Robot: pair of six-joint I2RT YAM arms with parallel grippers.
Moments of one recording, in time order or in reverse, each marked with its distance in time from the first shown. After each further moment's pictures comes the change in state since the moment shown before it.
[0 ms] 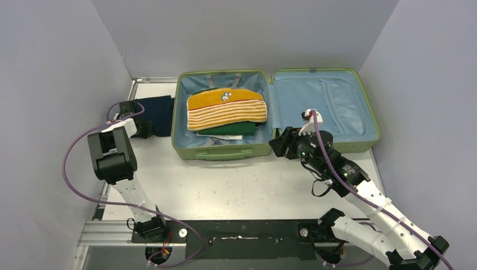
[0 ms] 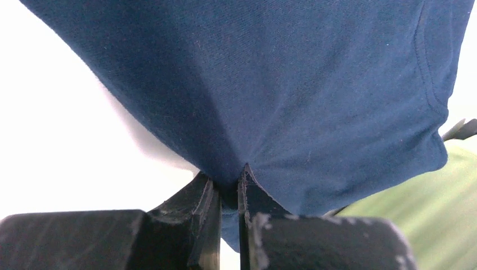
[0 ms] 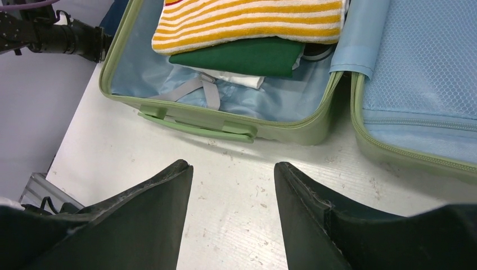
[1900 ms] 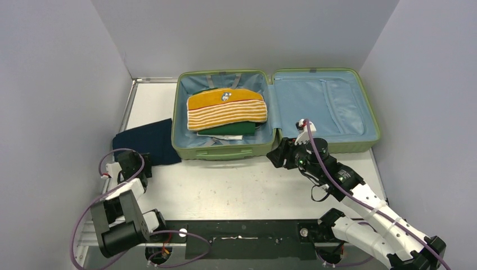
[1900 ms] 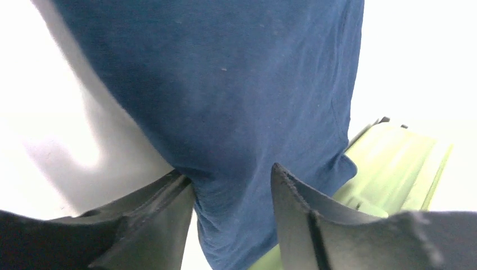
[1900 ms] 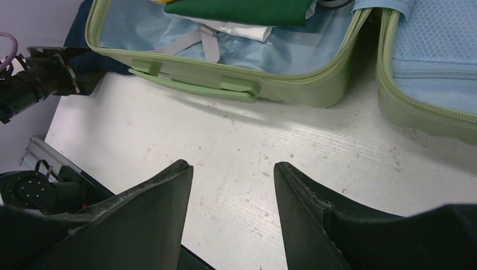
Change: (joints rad) left arm 0.095 -0.787 -0.973 0.438 -0.041 -0.261; right arm 0.000 -0.038 -0.129 0.015 -0.098 0.021
